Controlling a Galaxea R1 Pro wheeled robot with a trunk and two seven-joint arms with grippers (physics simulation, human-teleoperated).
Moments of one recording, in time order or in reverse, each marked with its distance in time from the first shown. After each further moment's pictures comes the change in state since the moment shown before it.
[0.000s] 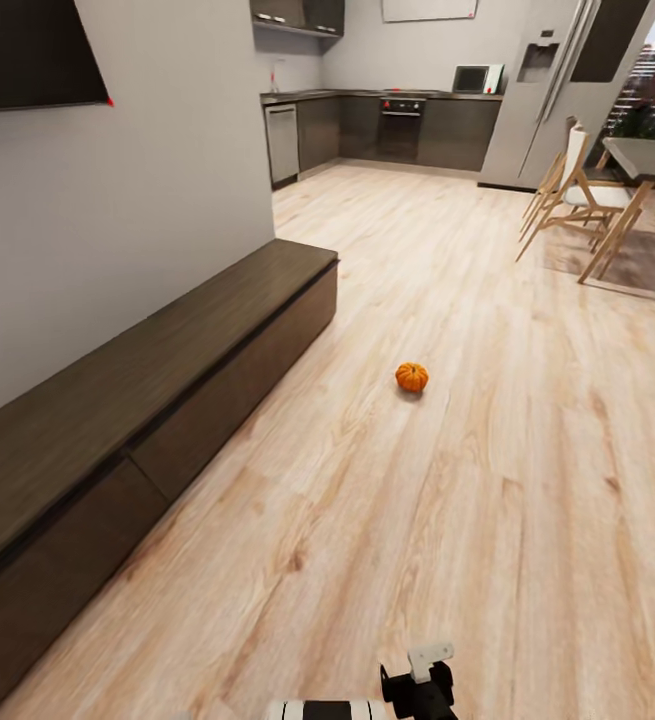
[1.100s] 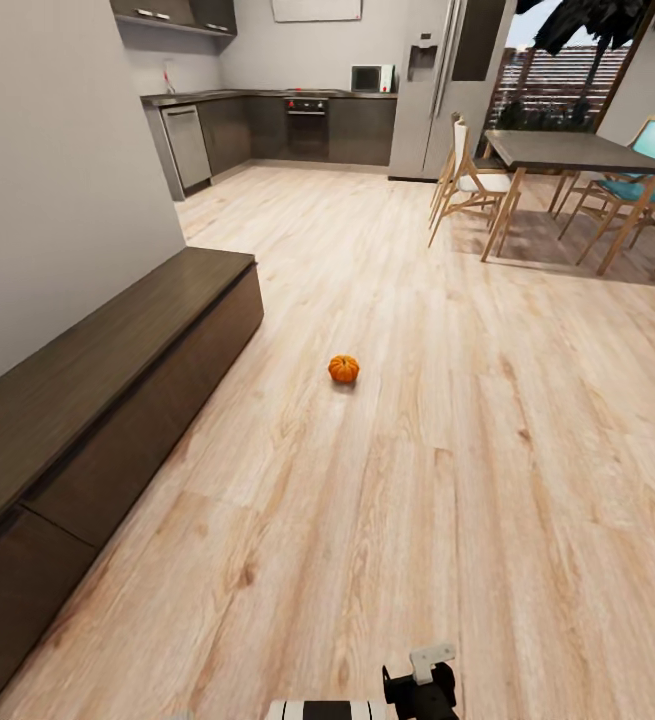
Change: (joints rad) left arm 0.000 -0.001 0.000 0.002 -0.002 0.000 -0.002; right arm 0.001 -0.005 0.000 0.001 -0.001 0.002 -0.002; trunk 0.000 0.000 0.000
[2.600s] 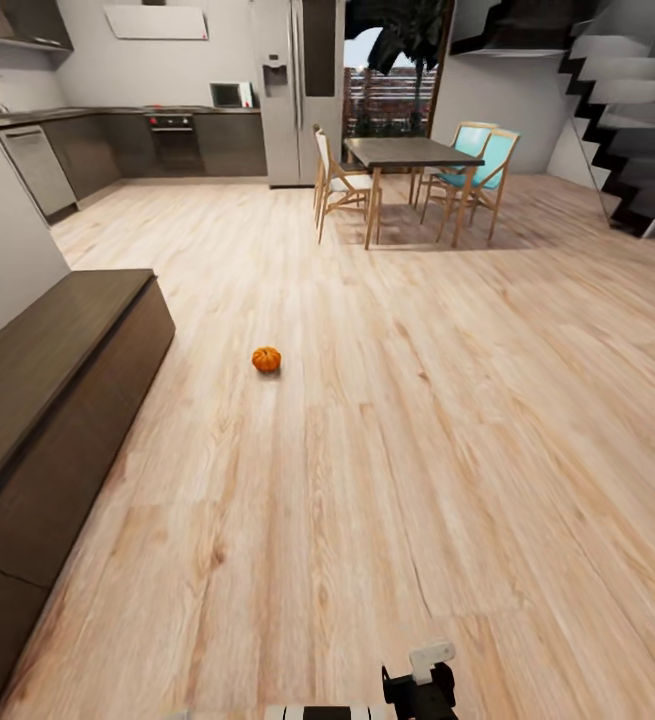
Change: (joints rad) left arm 0.000 0.000 0.000 0.000 0.000 0.000 0.000; right arm 0.000 0.002 0.000 0.001 -0.001 -0.002 0.001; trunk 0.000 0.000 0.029
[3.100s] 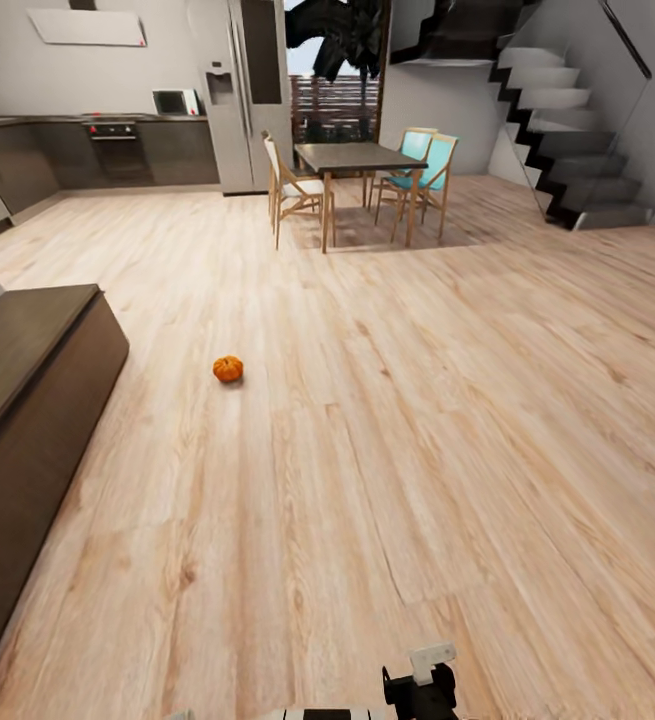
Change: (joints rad) left arm 0.000 -0.002 -0.001 0.000 -0.001 0.000 -0.001; right arm 0.001 -0.002 -0.001 0.000 0.000 0.000 0.000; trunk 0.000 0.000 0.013
